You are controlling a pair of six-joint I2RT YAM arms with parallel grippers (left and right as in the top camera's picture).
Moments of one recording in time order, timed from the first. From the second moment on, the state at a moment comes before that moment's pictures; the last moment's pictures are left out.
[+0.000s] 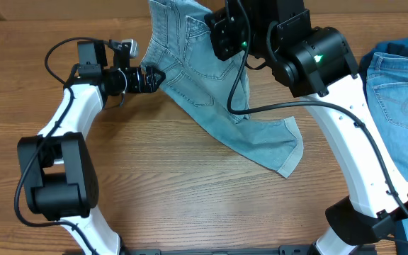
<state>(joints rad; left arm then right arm) 0.06 1.96 1.35 -0.29 0.65 -0.01 0.52 1.82 2.25 -0.97 -0.15 0.04</state>
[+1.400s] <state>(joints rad) 0.11 2.04 1.35 0.11 0.83 0.12 0.54 1.82 2.25 -0.99 -0.25 0.04</state>
